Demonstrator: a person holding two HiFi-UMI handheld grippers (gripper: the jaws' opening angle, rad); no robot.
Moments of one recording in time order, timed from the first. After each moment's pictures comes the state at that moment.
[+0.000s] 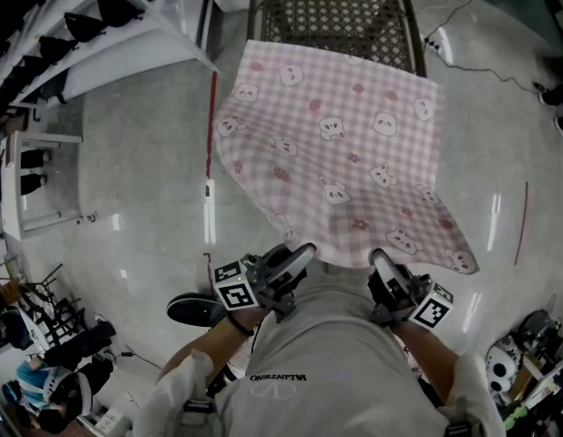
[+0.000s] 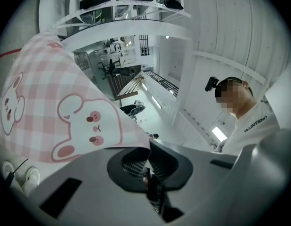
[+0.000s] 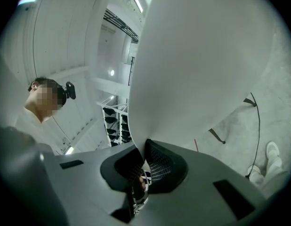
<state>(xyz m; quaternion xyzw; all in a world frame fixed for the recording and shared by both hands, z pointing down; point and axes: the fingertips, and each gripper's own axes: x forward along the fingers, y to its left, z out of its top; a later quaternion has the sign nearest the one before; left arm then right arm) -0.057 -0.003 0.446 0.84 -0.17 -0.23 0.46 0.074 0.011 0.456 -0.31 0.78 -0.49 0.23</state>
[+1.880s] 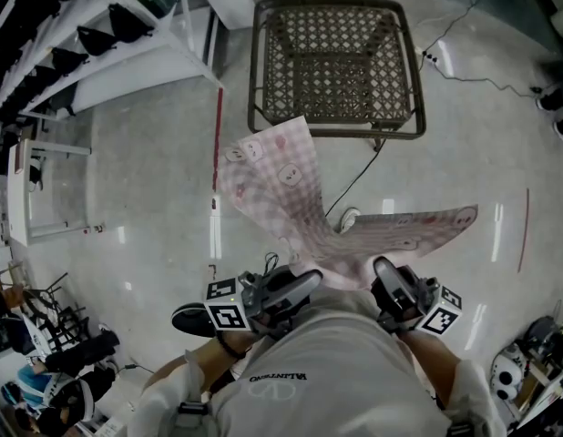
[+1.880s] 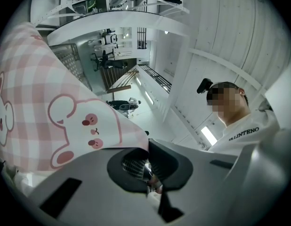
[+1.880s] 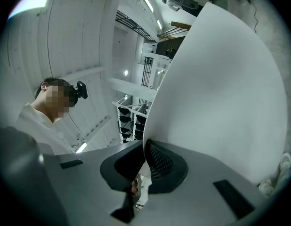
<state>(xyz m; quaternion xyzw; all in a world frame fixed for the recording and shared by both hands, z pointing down) -0.046 0.033 0.359 0.85 -0.11 -0.23 0.46 0.068 0.021 0.388 -0.25 0.82 -0.44 0.25</state>
